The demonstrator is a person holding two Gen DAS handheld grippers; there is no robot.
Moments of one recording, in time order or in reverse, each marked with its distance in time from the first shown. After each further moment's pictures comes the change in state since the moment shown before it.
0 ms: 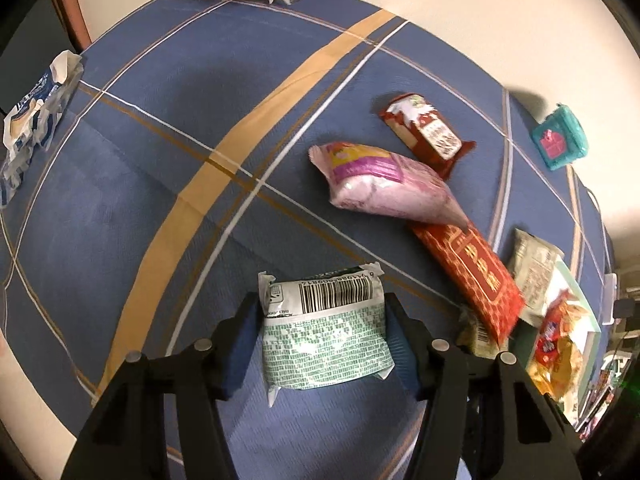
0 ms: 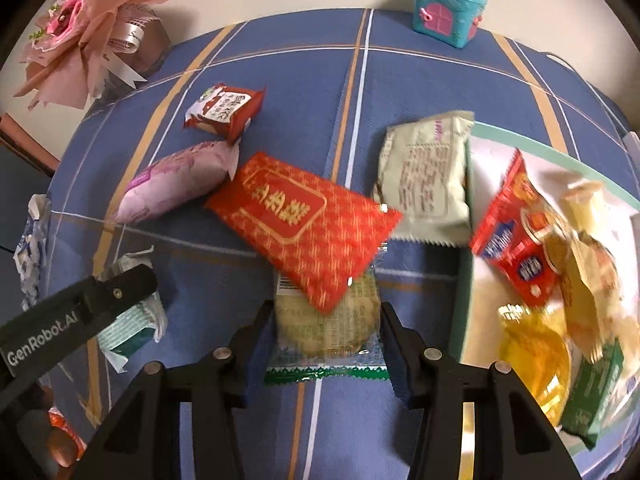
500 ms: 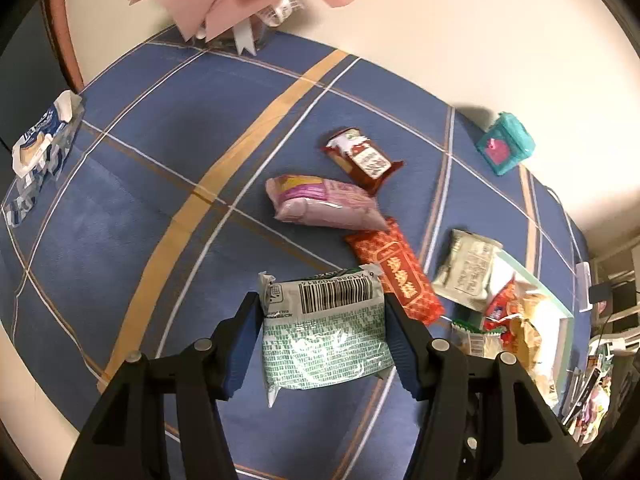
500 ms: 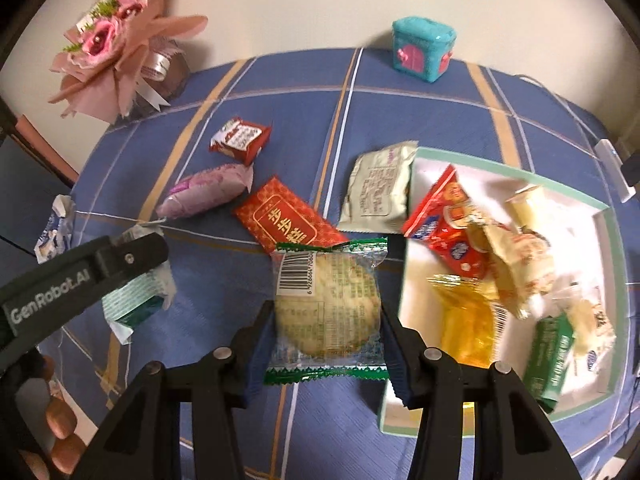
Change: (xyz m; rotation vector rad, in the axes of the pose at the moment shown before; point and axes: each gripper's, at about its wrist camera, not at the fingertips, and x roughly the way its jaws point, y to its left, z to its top) left arm -0.058 -0.023 -0.017 0.064 -0.117 -0.060; right arm -0.075 -0.019 -0.032 -0.013 -0.098 0.009
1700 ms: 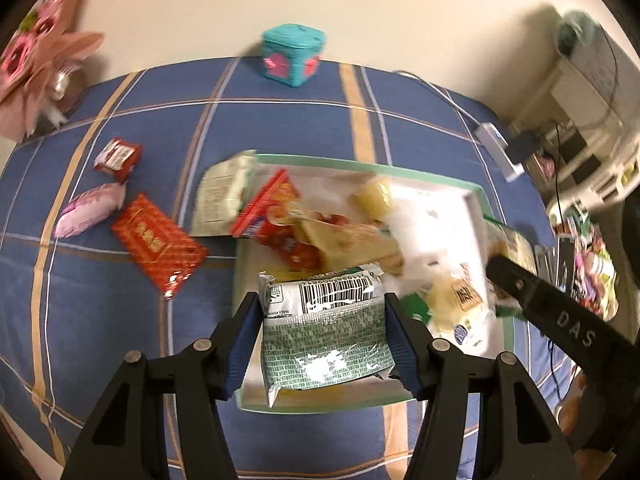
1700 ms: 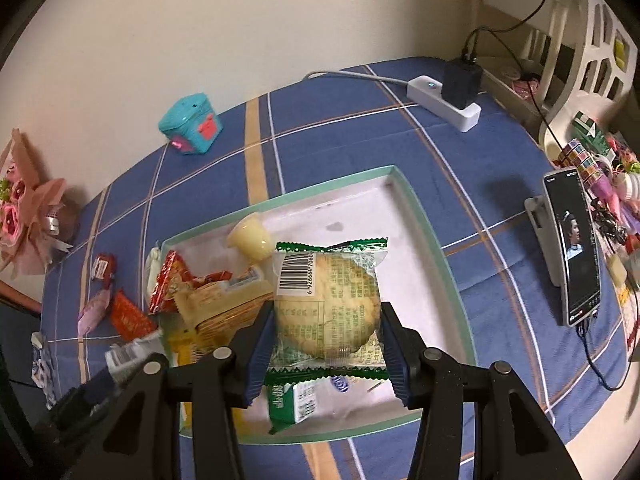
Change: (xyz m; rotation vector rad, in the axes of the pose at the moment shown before) left arm -0.011 -0.201 -0.097 0.452 0.053 -0.126; right arm -0.060 -0.219 -0.007 0.410 -0.110 -0.124
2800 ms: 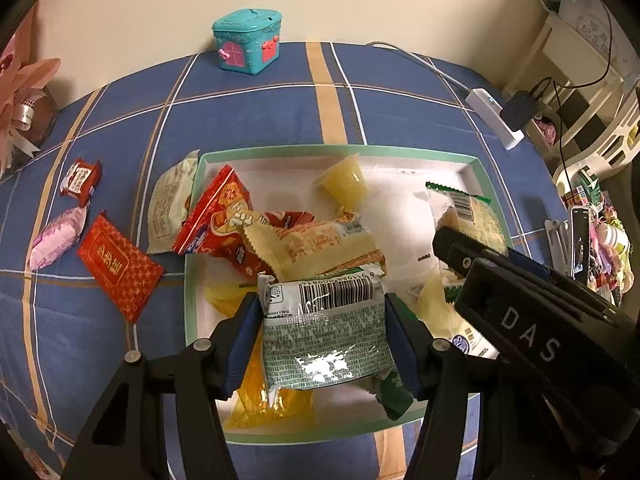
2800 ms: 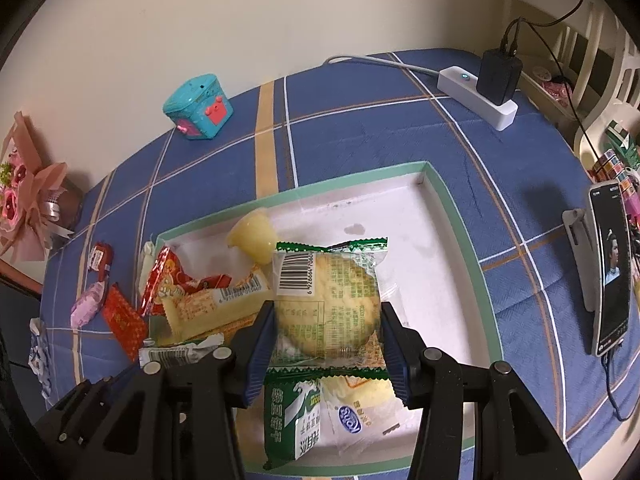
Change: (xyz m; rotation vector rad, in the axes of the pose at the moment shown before) left arm 0.038 -0.033 0.011 0.092 0.048 0.025; right arm 0.039 0.008 0.006 -0.050 0.021 0.047
